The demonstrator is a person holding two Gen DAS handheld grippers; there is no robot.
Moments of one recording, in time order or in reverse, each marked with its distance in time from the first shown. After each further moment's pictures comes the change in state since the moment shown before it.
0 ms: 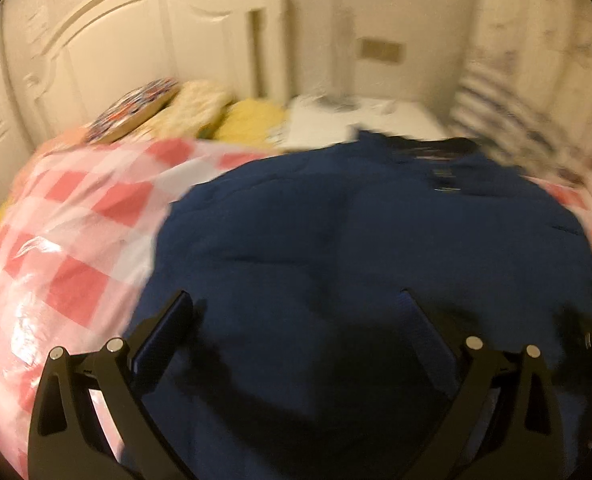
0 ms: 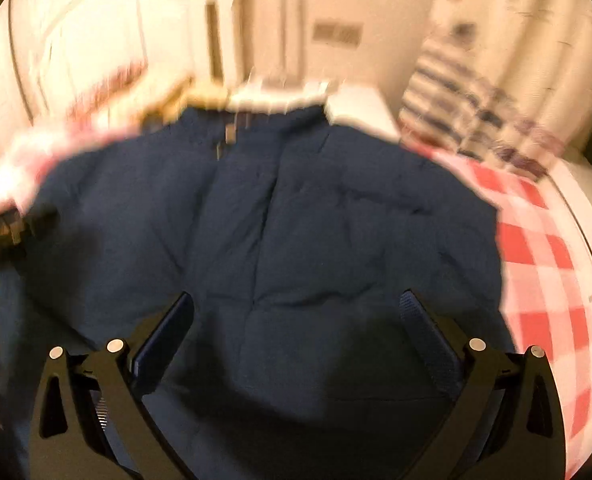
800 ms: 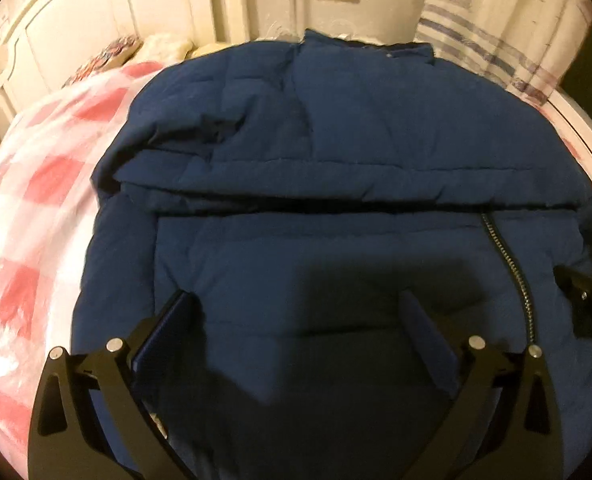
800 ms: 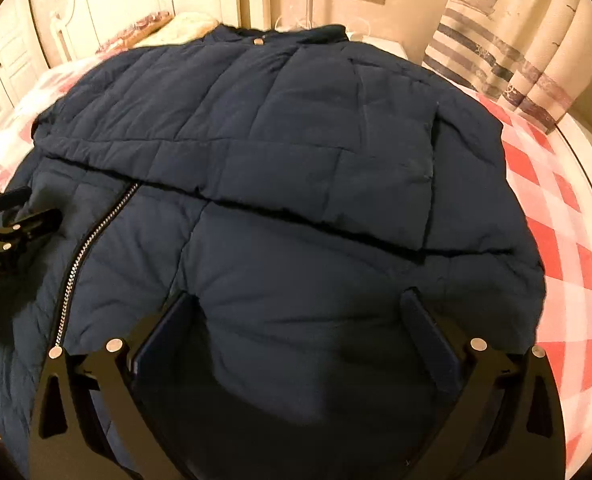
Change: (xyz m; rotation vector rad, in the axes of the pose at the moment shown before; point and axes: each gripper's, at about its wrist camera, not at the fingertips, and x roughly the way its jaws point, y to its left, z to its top) left arm -0.016 -0.003 -0.087 0.056 0.215 -0.076; right arm -0.007 -0.003 -0.072 -0.115 0.226 0.044
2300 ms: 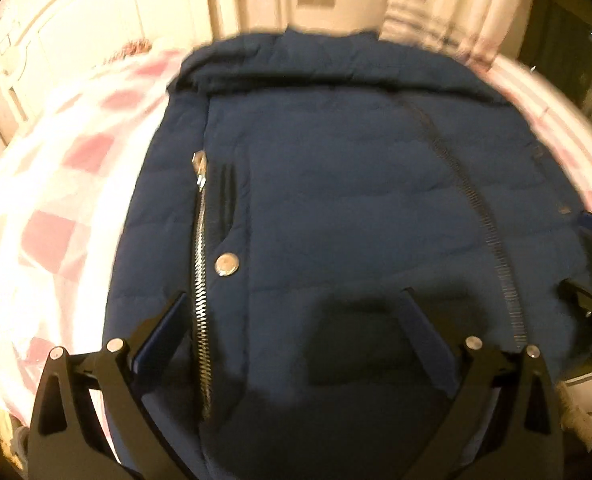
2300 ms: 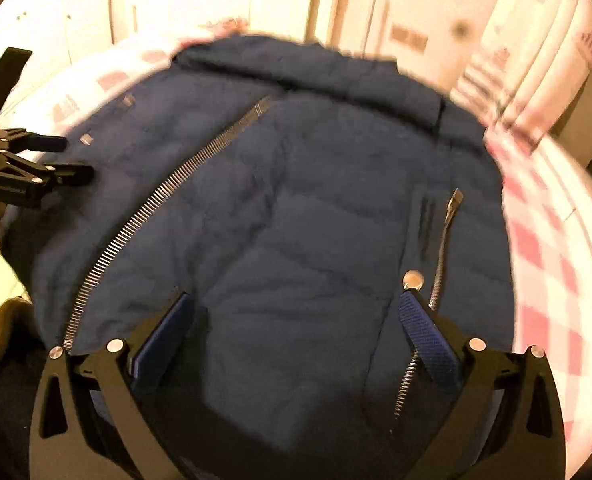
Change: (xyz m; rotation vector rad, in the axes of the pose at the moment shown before) left arm -0.117 -0.006 -0.156 0.080 -0.096 -0.054; right arm -0.113 0.073 -0.176 -0.192 -0.203 0.035
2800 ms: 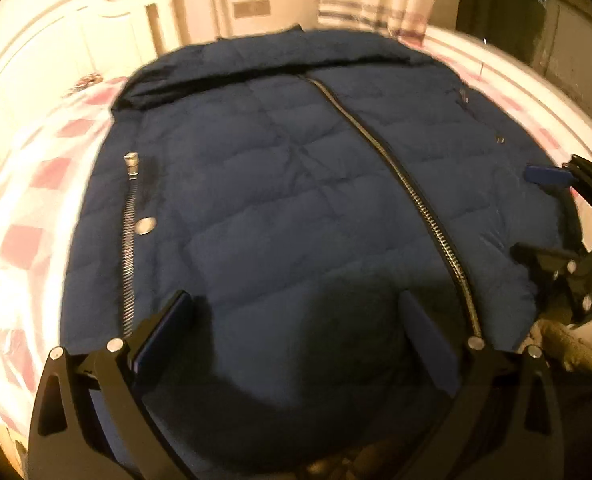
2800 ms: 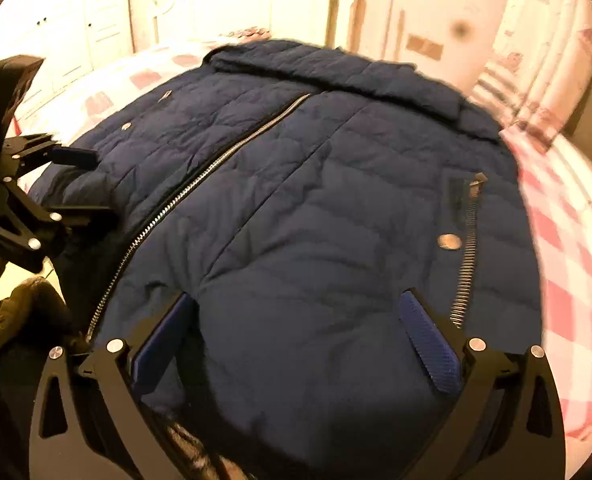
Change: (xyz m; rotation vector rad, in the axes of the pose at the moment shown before) left arm -0.012 -0.029 -0.044 0.151 -0.026 -0.076; right arm -0.009 0.011 -0.033 0.009 -0.037 0.047
